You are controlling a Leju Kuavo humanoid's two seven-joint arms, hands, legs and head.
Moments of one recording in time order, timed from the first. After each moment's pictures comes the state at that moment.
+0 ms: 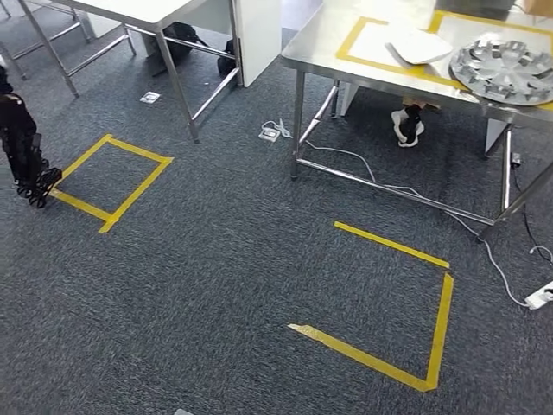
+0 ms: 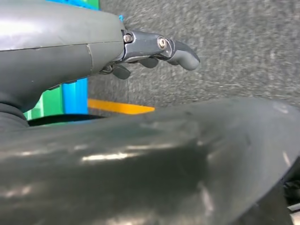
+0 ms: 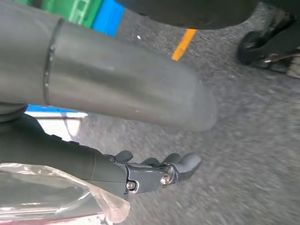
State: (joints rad) left arm -0.03 -0.22 0.81 -0.21 -1.09 0.20 -0.05; right arm 0.00 0.16 -0.74 -0.20 1.23 -0.12 0.05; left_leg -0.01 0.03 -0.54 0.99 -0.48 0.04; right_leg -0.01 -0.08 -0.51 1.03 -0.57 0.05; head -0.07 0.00
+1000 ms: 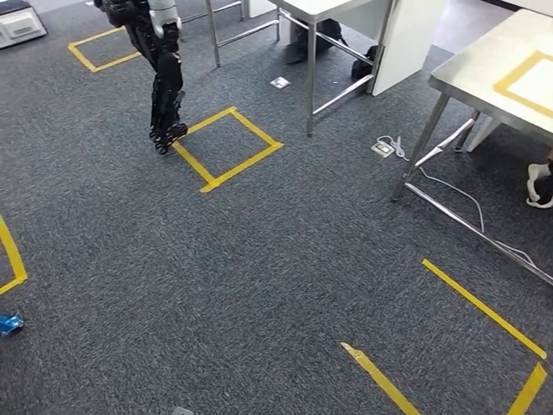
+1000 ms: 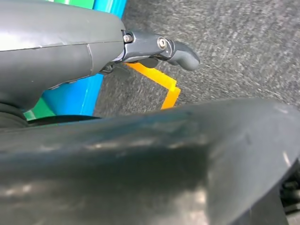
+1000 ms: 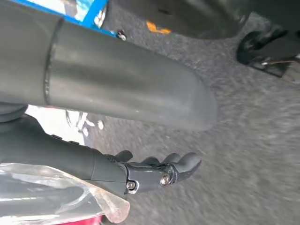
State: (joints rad) left arm -0.03 -0.21 0.82 -0.21 -1.09 0.20 -0.05; right arm -0.01 0.16 -0.70 -0.19 1.26 -0.10 0.03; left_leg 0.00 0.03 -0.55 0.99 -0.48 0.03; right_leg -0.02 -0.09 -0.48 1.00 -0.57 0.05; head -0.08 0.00
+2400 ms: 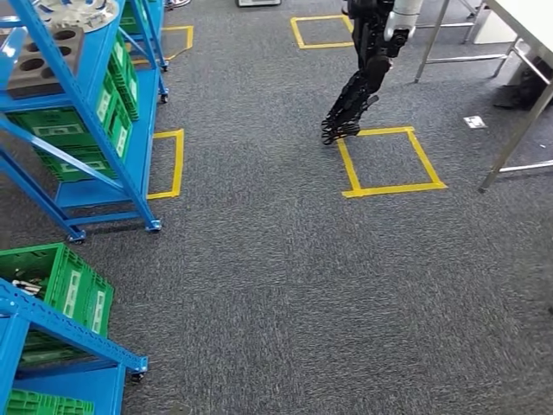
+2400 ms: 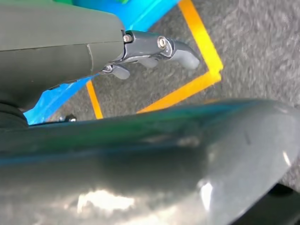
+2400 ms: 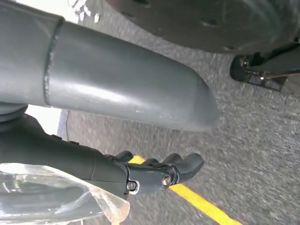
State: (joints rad) left arm -0.04 -0.21 0.84 -0.21 -1.09 0.20 -0.05; right arm -0.01 0.16 -0.67 -0.19 1.30 -0.07 -0.01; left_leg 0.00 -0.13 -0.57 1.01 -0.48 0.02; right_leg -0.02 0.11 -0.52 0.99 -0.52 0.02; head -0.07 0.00
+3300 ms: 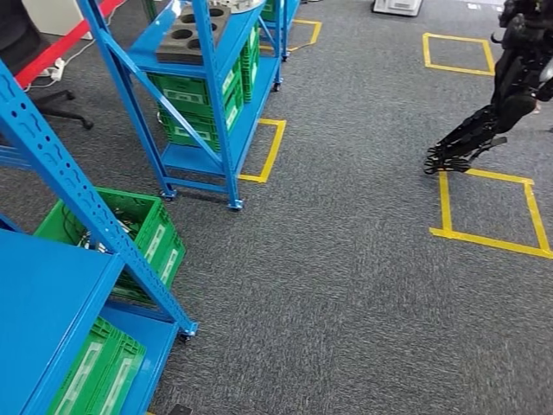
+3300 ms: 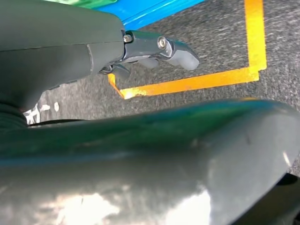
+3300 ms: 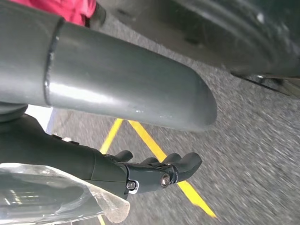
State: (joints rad) left arm -0.04 -0.21 0.85 -0.21 -1.10 0.20 -0.05; right arm -0.01 0.16 -0.66 -0.19 1.31 -0.08 -0.01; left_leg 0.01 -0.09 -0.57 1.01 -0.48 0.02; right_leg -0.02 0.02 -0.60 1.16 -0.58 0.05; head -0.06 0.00
